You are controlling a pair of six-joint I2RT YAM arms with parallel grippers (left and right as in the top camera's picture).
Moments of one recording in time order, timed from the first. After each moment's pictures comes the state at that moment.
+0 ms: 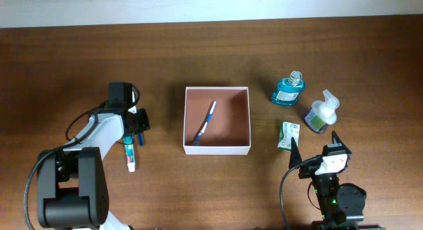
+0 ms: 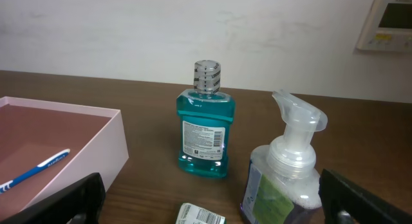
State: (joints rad) left arm 0.00 1.80 0.97 -0.42 -0.03 -0.23; right arm -0.01 0.01 0.01 -0.06 -0.10 -0.05
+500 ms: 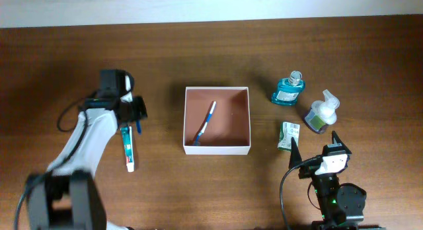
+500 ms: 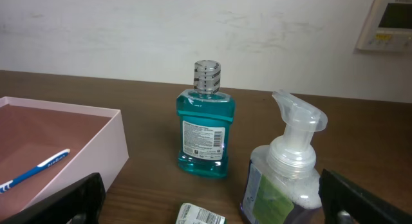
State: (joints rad) left arm 0.00 1.67 1.10 -0.56 0.02 -0.23; right arm -0.01 0.01 0.01 -0.06 -0.10 -0.05
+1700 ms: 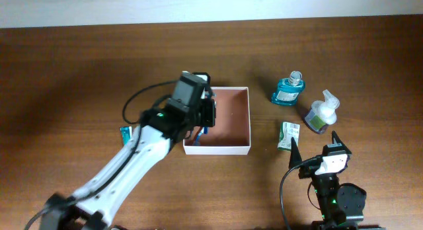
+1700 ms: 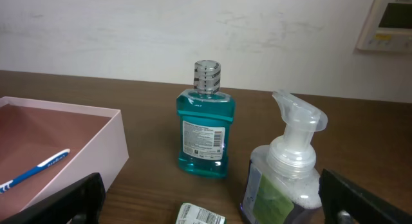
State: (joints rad) left arm -0.54 1.55 1.15 -0.50 0.05 -0.42; right arm -0.01 0.01 0.01 -0.06 -0.10 -0.05
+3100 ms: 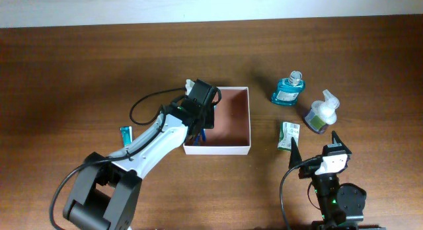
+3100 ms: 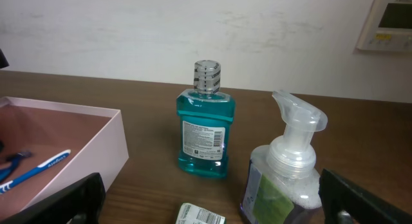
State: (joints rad) left arm -0.56 1.78 1.15 -0.47 -0.16 -0.46; right arm -0.01 0.01 0.01 -0.06 -0.10 -0.05
